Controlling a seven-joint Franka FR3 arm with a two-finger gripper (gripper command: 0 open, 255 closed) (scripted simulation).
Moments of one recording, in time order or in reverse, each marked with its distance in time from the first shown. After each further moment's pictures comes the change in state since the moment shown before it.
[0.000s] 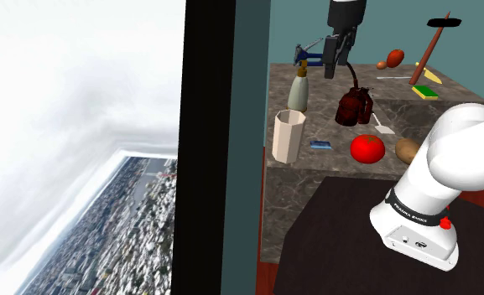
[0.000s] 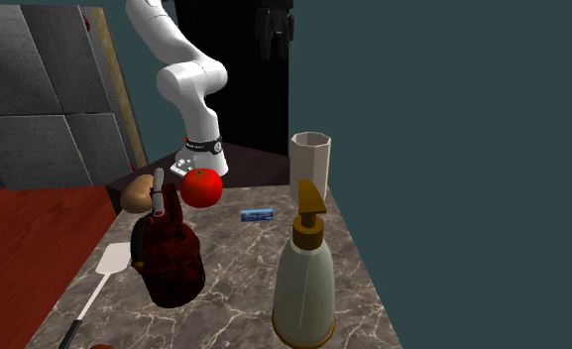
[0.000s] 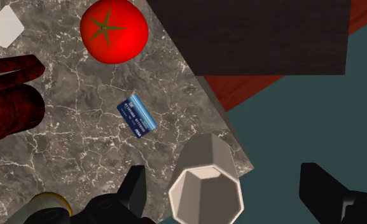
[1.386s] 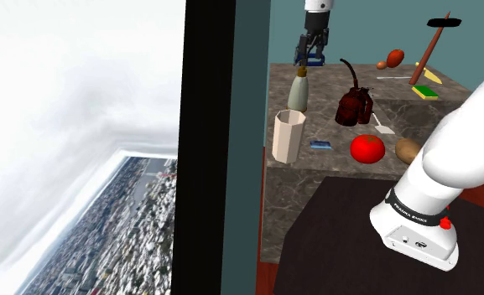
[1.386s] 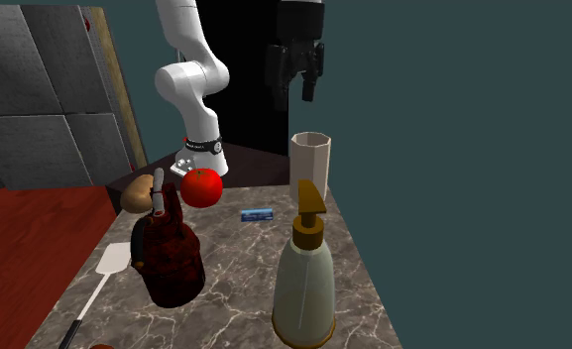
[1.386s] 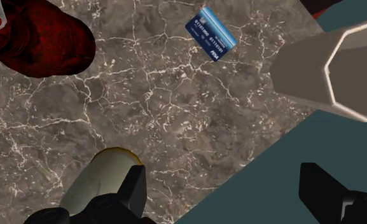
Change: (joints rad) arm -0.114 0.599 -0.281 0.373 0.006 0.248 -0.237
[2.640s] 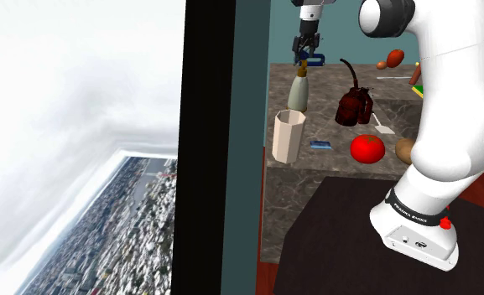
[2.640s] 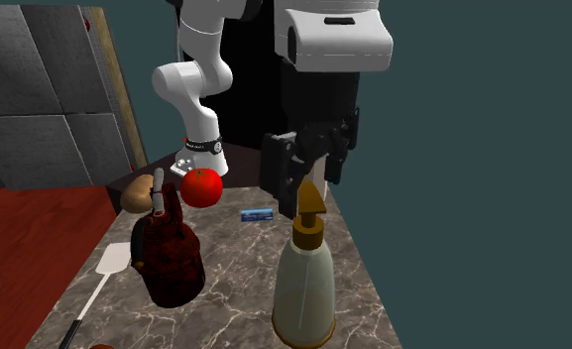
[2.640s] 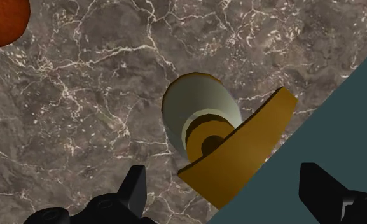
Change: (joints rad) arm -0.236 0.704 -0.084 0.772 0.278 -0.119 -0.204
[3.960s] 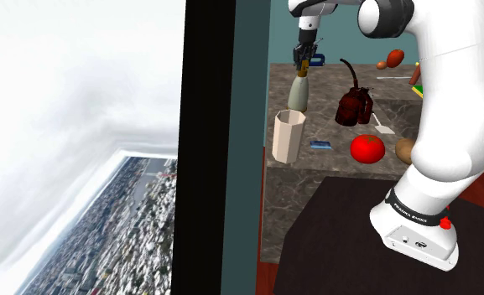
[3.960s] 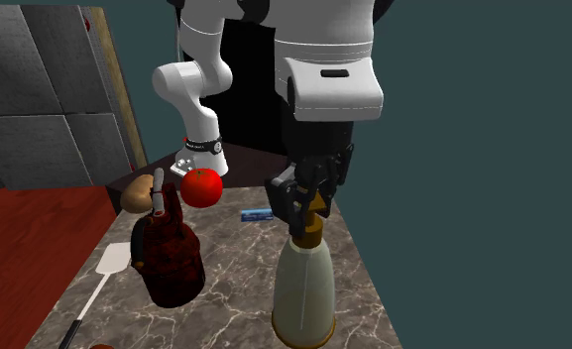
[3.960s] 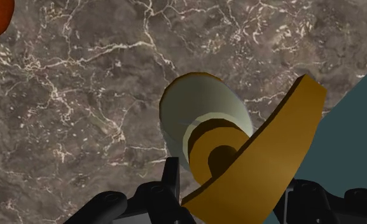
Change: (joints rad) arm 0.008 0.004 0.003 -0.083 0.006 0.087 -0.008
